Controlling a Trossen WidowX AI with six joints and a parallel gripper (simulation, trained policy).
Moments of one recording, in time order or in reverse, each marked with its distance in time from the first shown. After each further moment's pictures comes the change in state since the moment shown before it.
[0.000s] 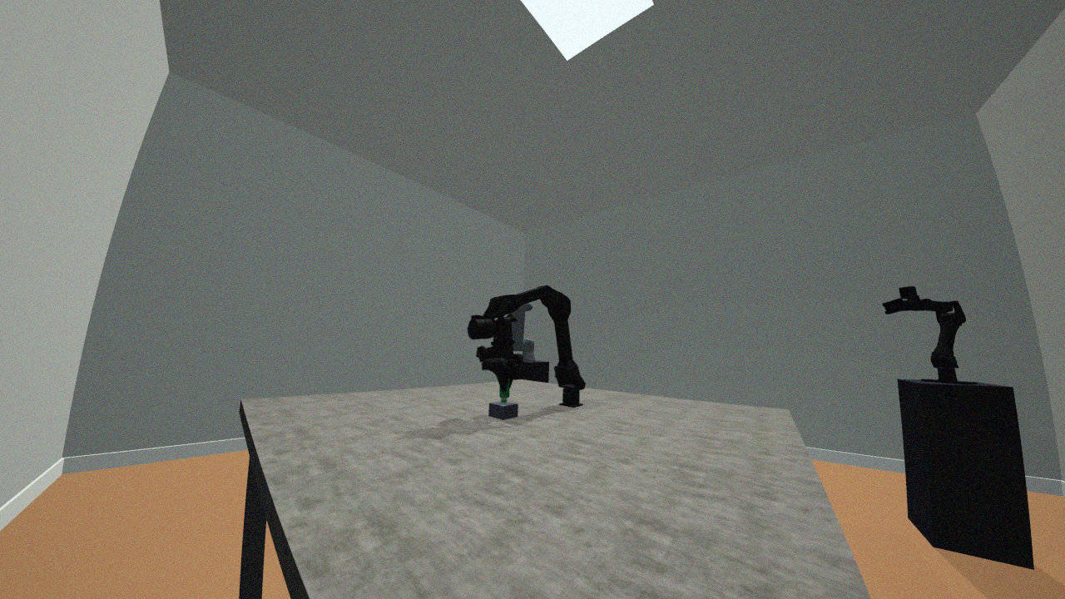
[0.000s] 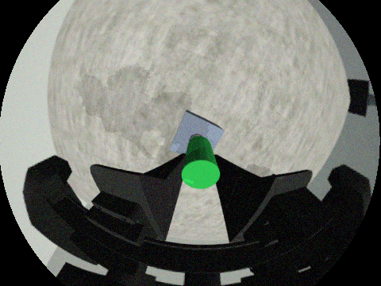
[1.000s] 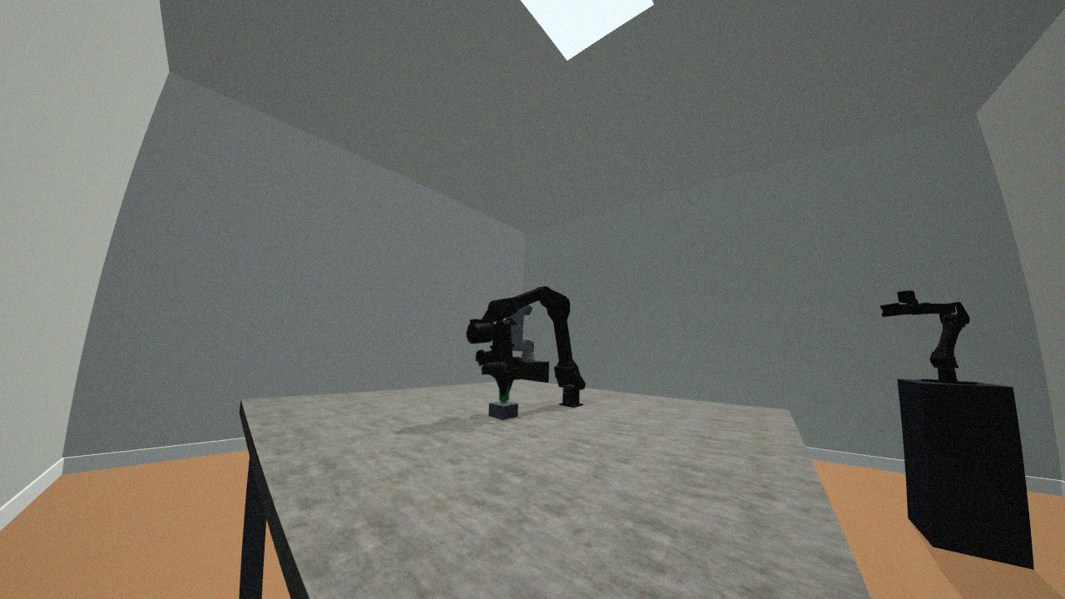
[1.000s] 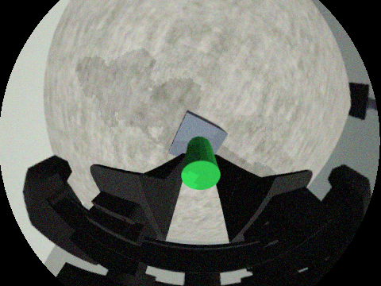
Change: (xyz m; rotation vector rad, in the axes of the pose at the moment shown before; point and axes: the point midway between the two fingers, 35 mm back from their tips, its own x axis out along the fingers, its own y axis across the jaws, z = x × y) arm 0.009 0.002 0.001 -0.020 0.003 -0.005
